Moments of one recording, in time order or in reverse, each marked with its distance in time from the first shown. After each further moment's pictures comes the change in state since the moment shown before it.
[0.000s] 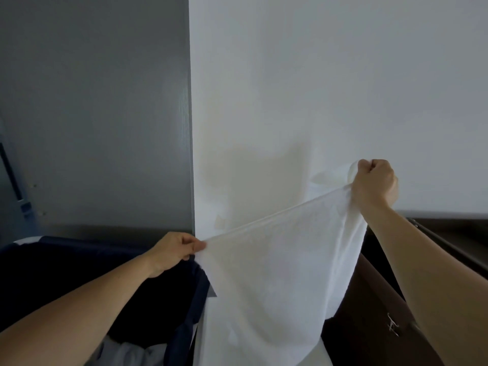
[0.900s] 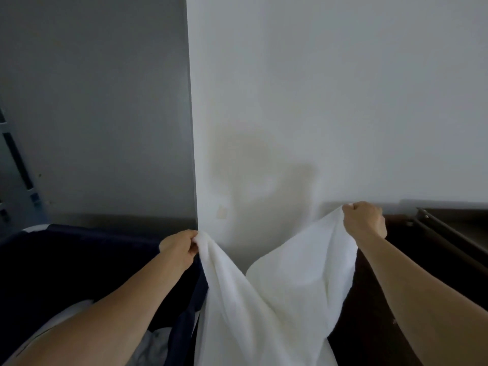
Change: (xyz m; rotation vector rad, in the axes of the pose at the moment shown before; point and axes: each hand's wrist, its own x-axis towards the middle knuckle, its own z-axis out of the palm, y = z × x) left_hand 0.029 -0.001 0.046 -0.831 0.562 -0.385; right_hand -0.034 0.085 0.044 -0.351 -0.353 0.152
